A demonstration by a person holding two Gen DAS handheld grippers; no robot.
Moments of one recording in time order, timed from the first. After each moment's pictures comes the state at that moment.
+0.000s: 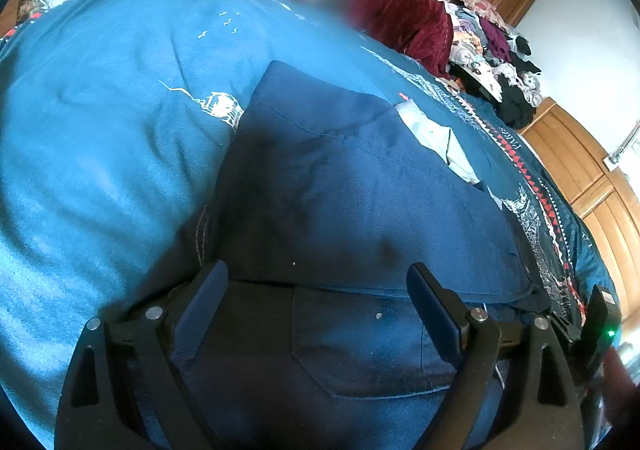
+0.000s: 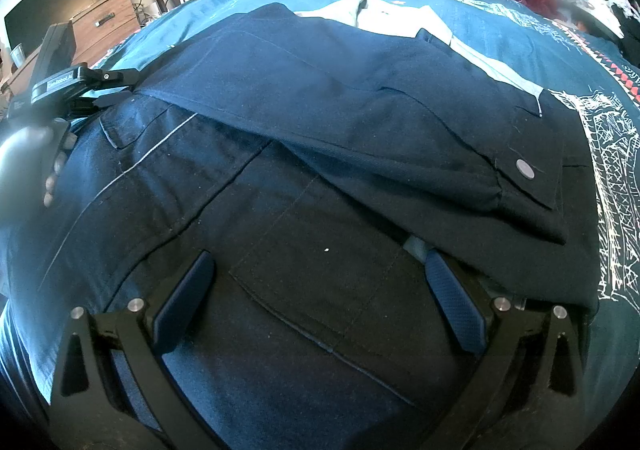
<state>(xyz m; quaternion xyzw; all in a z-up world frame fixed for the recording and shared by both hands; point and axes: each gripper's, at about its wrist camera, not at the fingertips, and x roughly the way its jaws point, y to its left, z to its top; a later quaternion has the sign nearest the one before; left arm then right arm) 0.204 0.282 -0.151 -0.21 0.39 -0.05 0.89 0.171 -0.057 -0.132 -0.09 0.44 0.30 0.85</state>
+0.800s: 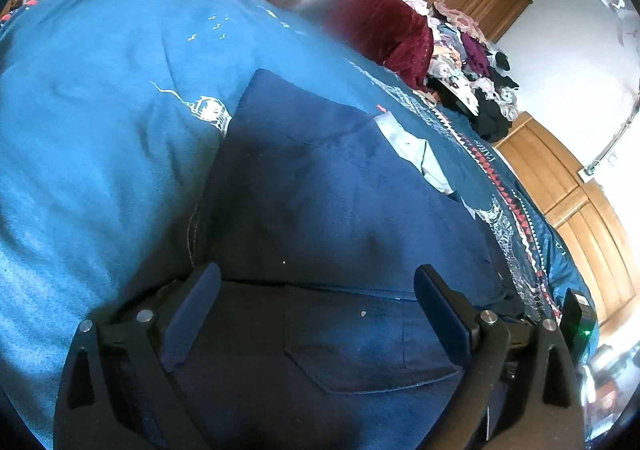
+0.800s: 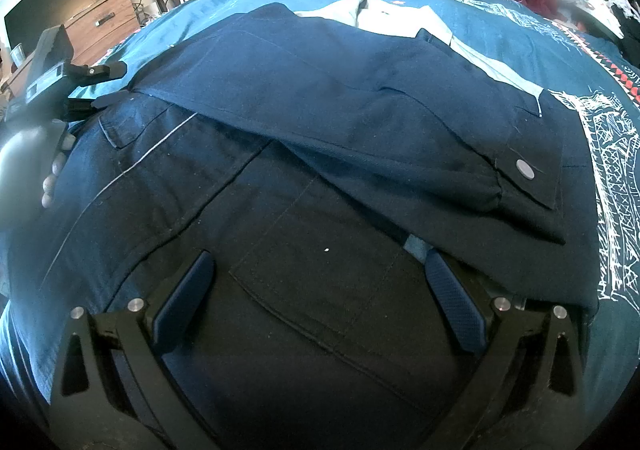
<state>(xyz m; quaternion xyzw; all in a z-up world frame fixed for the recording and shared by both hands) 0.194 0.292 -0.152 -0.25 0.37 -0.09 0.89 0.171 -0.058 -0.132 -0.09 0.43 0.30 0.85</state>
